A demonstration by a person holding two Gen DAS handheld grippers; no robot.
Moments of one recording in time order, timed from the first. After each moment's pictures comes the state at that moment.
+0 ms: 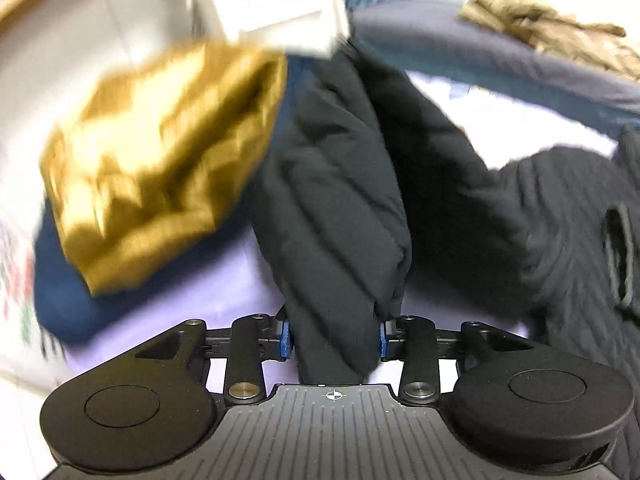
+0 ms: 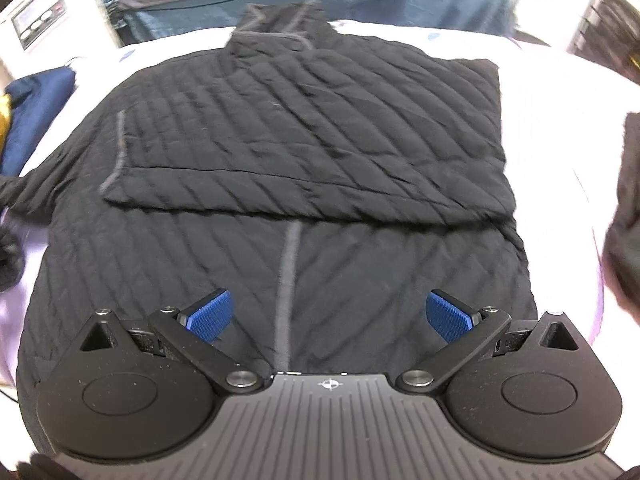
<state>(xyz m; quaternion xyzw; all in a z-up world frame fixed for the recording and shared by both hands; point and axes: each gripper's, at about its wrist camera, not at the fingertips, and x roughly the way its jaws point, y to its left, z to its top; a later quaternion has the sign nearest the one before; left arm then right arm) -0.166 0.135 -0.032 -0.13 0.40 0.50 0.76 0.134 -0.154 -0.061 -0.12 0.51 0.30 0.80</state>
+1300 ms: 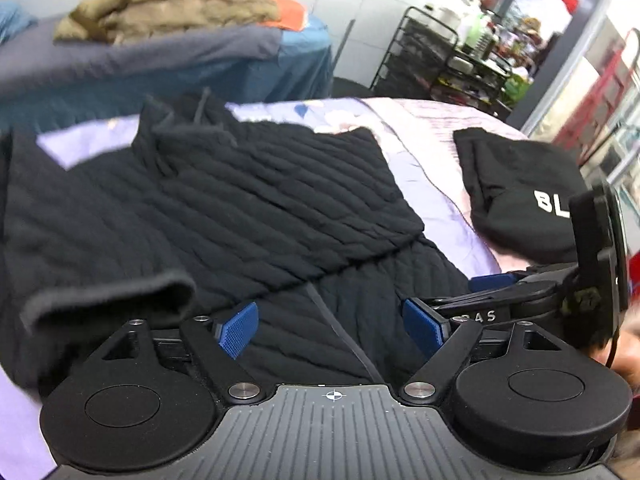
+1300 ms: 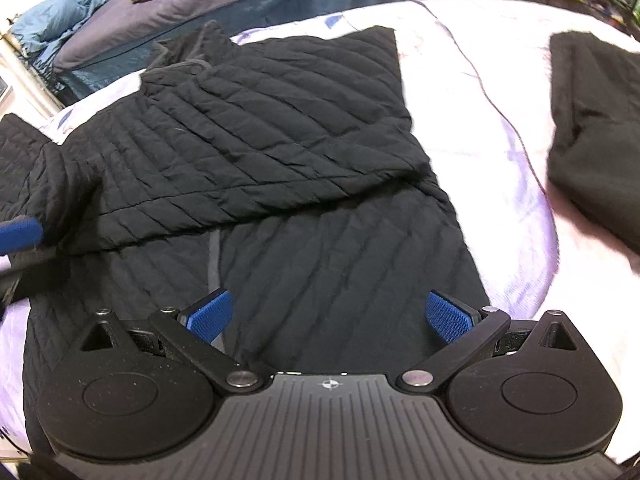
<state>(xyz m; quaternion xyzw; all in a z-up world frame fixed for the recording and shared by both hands) 0.013 -0.053 -0.015 -0.15 0.44 -0.01 0.89 0.151 -0.205 -0.065 -0.04 0.52 0.23 0.82</state>
